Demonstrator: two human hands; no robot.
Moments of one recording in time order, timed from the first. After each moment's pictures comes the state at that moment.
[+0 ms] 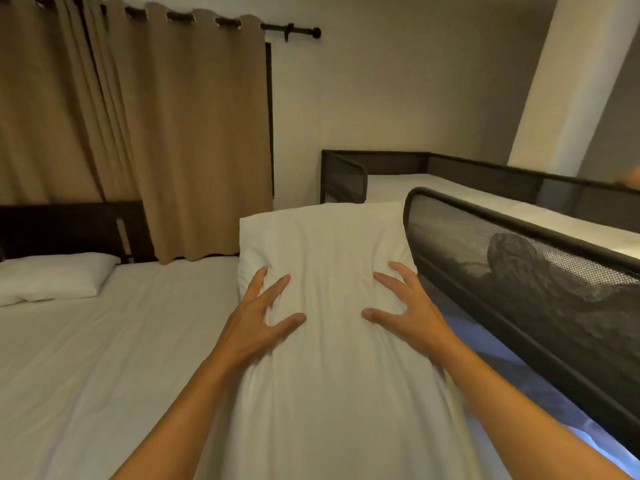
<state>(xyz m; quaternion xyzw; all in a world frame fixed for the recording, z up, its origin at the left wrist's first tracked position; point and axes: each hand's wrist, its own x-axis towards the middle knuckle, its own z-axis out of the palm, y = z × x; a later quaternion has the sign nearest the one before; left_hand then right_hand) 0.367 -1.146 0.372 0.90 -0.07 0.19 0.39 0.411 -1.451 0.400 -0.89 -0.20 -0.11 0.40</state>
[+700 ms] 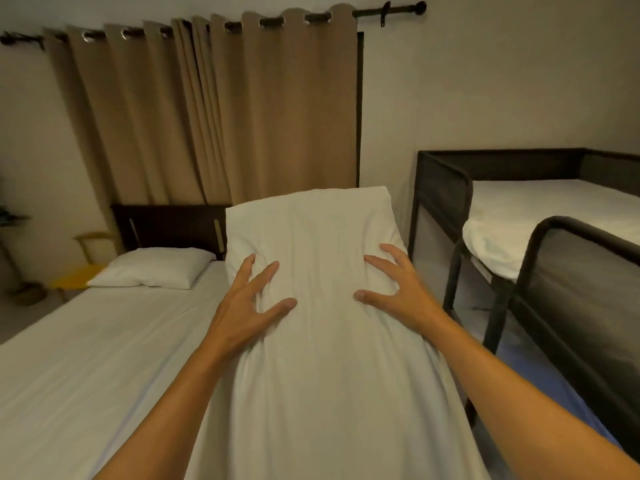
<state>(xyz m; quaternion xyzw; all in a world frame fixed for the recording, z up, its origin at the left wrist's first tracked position) 0.550 -1.089 0.406 0.90 0.11 0.28 0.32 0.717 -1.349 0.421 -0.80 -0.39 -0.04 0.46</state>
